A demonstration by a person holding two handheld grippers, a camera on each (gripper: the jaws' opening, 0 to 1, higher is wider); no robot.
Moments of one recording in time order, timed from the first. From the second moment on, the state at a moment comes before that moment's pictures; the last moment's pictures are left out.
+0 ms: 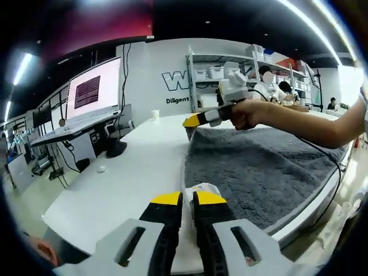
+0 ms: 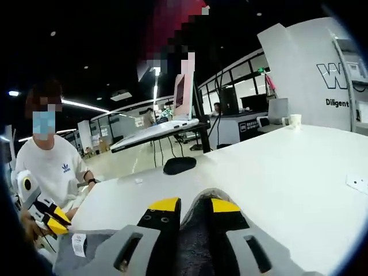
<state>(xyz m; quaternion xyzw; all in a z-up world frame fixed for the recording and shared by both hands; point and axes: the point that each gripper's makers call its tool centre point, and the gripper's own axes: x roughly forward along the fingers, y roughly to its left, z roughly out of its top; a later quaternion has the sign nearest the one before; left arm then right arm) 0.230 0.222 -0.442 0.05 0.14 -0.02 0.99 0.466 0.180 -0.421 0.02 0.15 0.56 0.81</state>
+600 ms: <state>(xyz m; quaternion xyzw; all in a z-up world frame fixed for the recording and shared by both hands) 0.226 0.233 -0.440 0.05 0.13 -0.02 0.99 0.463 0.182 -0.429 0.00 0.16 0.56 0.81</state>
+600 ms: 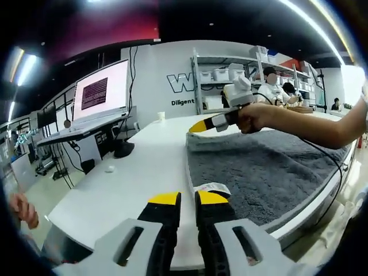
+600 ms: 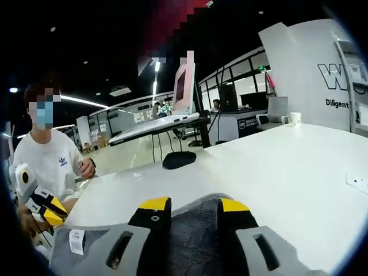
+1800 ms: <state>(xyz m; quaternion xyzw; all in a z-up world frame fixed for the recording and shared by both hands) 0.237 0.203 -0.428 0.07 0.11 -0.05 0.99 0.469 0.128 -0.411 -0.01 0.12 0.54 0.84</state>
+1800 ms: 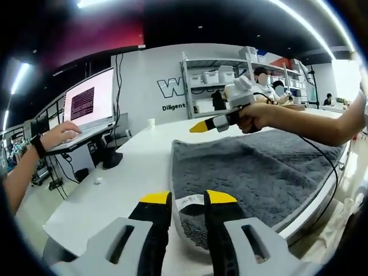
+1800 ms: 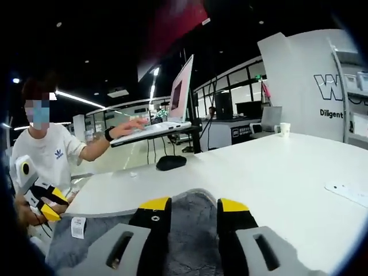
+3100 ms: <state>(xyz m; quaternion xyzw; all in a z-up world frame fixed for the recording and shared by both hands) 0.239 0.149 -0.403 0.02 0.05 -0.08 1.00 0.412 0.009 -0.368 -0.04 0.06 0.46 0.88</state>
